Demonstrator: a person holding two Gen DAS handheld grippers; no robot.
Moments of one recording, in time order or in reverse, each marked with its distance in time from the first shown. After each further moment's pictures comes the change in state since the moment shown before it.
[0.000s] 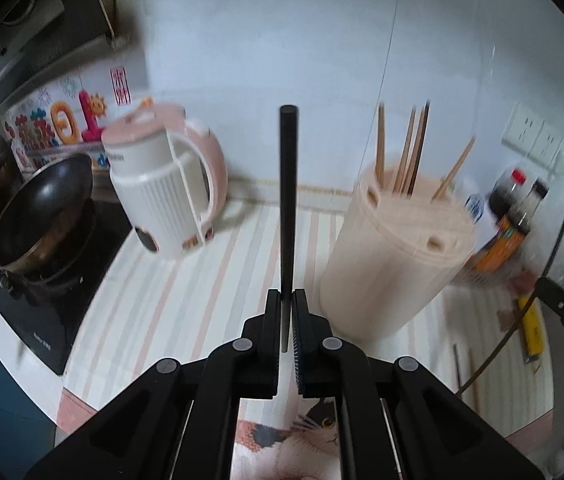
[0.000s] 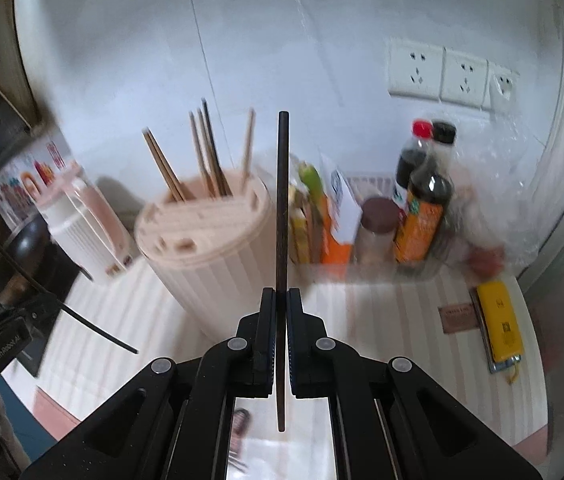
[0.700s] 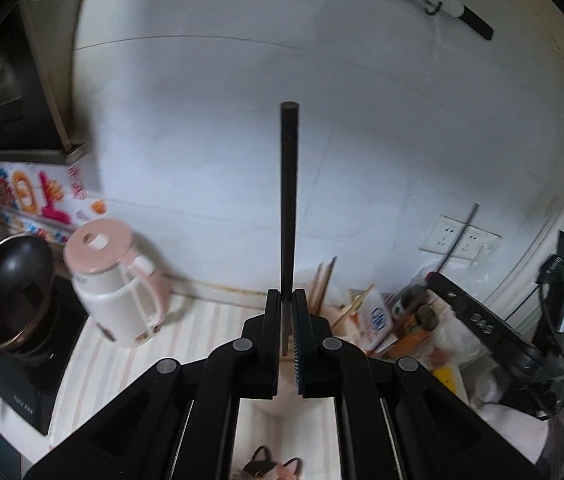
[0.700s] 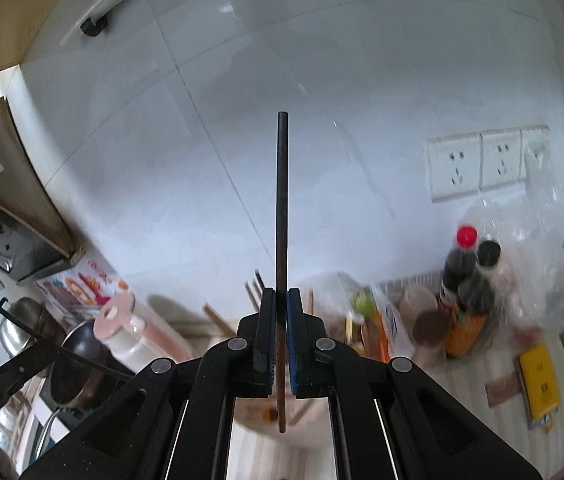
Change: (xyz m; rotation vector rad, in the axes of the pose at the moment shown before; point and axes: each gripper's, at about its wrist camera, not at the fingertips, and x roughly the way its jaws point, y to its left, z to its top) left arm -0.073 -0.025 0.116 -0.008 -0.166 -0.223; right arm -0.020 0.012 0.132 0.141 -0.195 0.154
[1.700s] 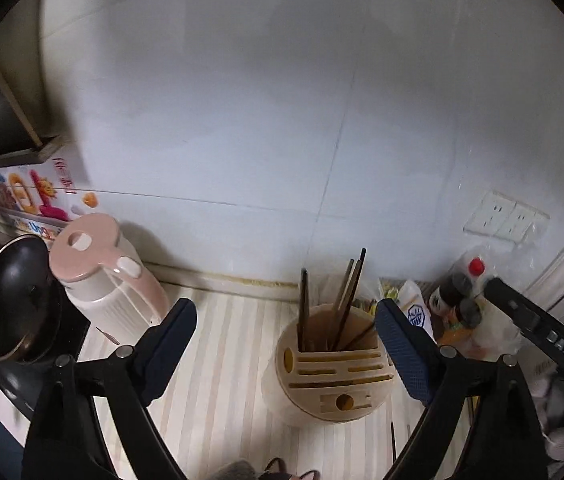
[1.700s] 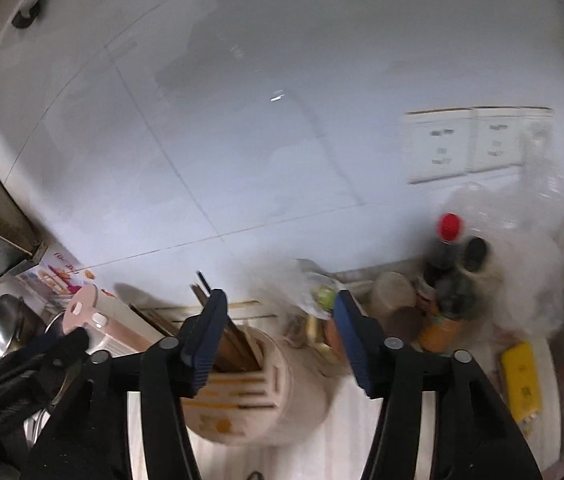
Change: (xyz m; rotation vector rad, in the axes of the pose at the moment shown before) left arm 0.074 0.007 0.002 0.030 0.074 0.140; right arm 0.033 -0.046 0.015 0.032 0.134 -0.094
